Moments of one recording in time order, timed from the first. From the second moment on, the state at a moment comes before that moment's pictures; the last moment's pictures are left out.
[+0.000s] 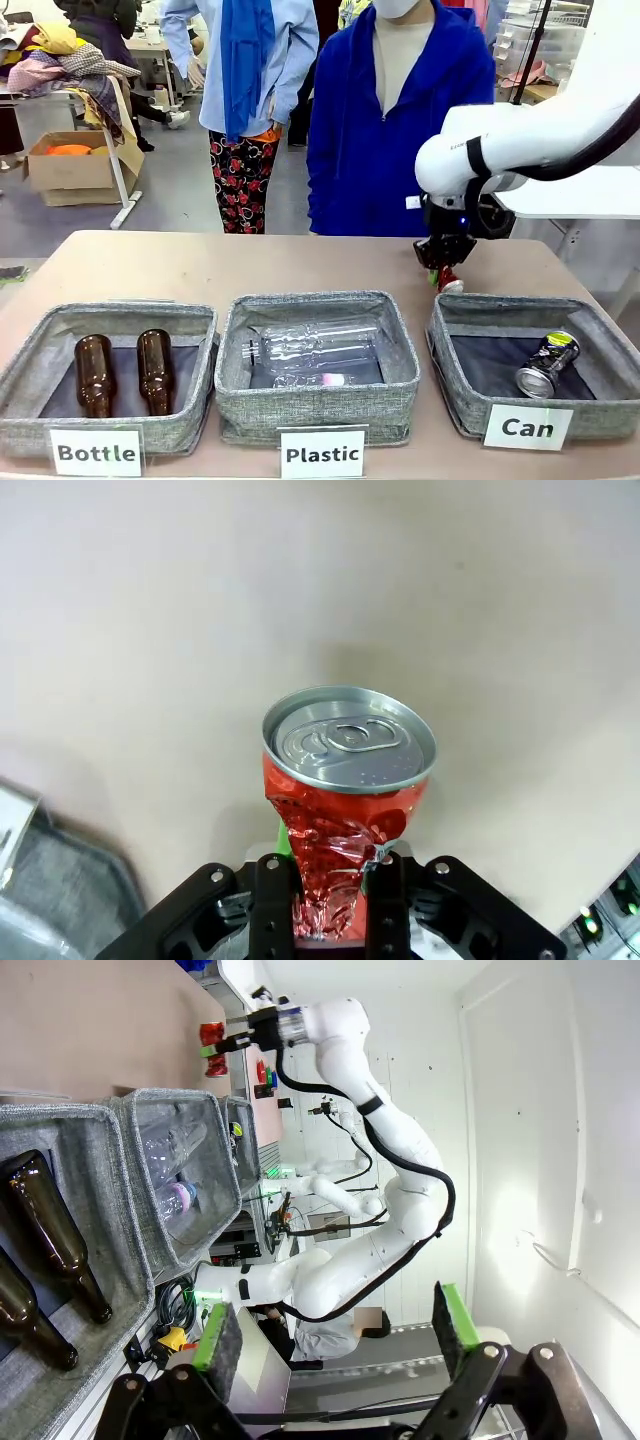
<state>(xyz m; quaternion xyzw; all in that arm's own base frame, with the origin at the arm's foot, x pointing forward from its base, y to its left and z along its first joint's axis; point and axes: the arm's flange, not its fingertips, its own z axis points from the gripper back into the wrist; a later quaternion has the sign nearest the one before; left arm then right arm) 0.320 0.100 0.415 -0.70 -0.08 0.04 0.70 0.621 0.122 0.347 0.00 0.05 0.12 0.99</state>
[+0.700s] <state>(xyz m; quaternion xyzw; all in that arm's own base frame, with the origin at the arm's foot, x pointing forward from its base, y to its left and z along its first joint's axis) 0.320 0.100 0.415 -0.70 -0.08 0.04 0.70 0.441 0.080 0.487 0.05 0.23 0.29 0.93</state>
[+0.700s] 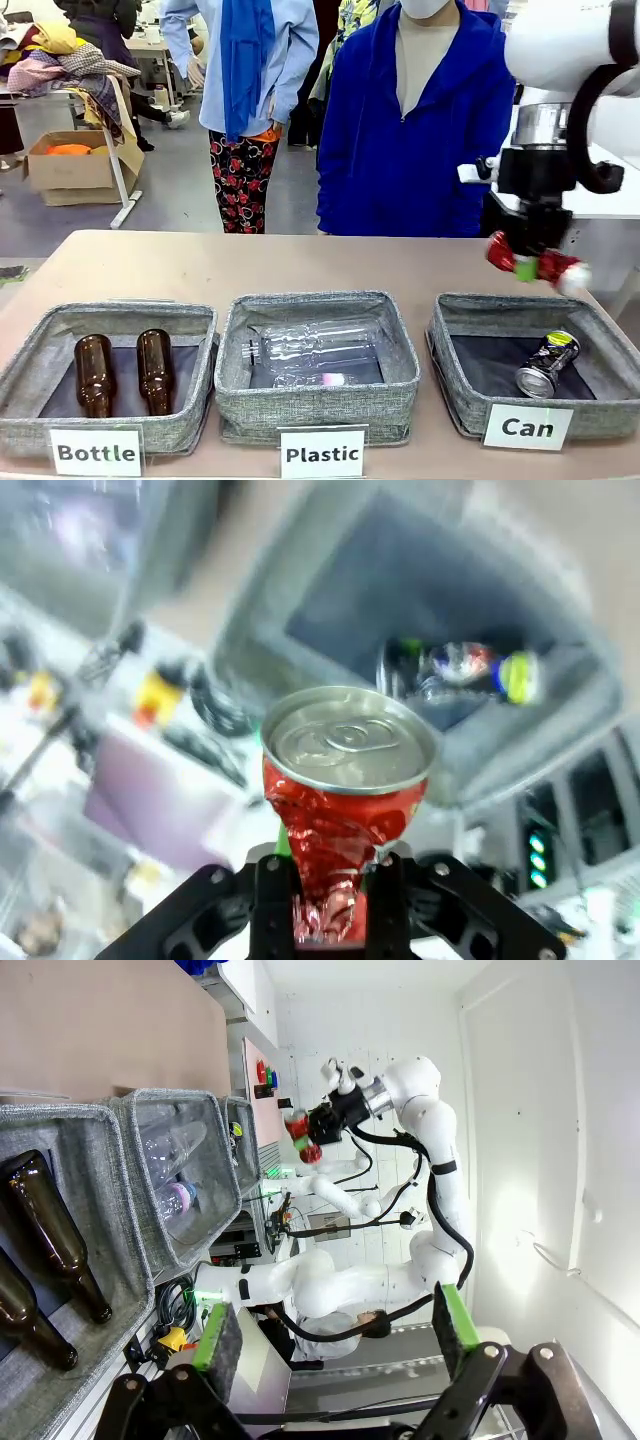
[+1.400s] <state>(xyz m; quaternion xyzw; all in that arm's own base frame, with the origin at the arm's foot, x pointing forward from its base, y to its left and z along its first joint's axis) 0.320 0.100 0.415 -0.70 -0.08 0.04 0.70 0.380 0.052 0.475 -0.03 0.17 0.66 0.73</state>
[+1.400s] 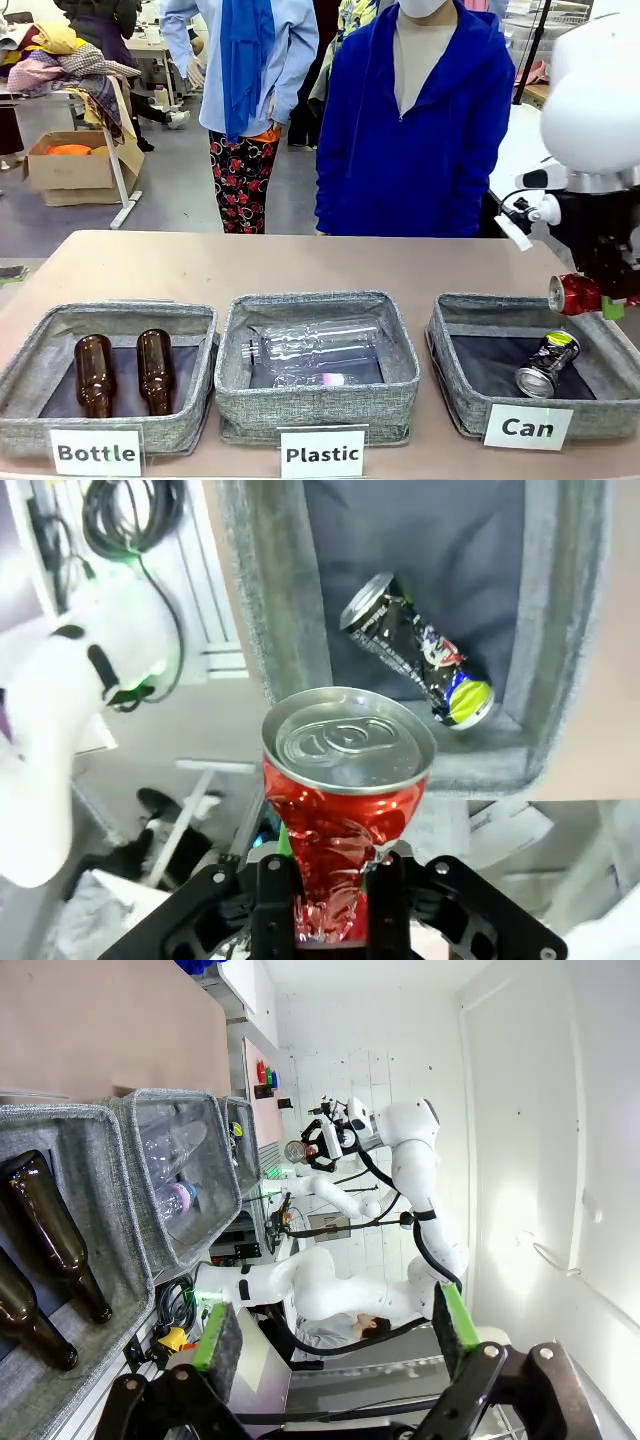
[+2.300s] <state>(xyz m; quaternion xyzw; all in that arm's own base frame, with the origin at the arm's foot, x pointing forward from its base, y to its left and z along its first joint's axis) 0.320 0.100 0.415 -0.70 -0.08 0.04 0.70 0.367 0.049 0.462 -0.03 0.11 0.68 0.73</state>
